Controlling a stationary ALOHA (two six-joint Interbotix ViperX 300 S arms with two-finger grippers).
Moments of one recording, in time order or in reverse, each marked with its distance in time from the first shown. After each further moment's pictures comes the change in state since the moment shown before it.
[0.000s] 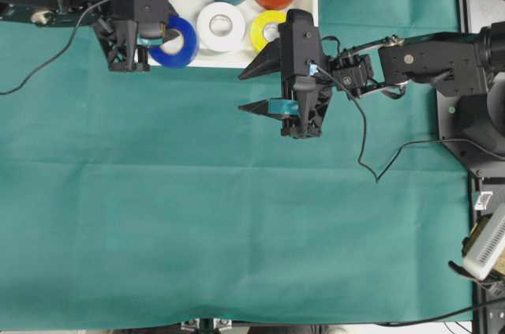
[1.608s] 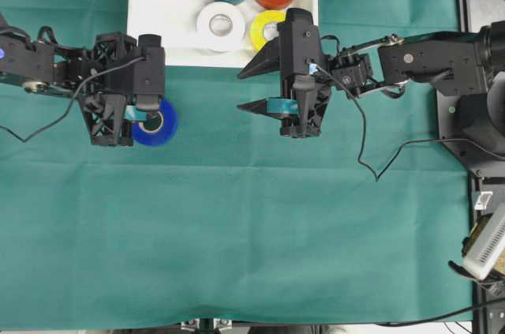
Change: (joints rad) left arm -0.268 -0.038 0.071 -0.003 0.132 -0.296; right arm -0.002 0.000 -0.005 0.000 0.002 0.000
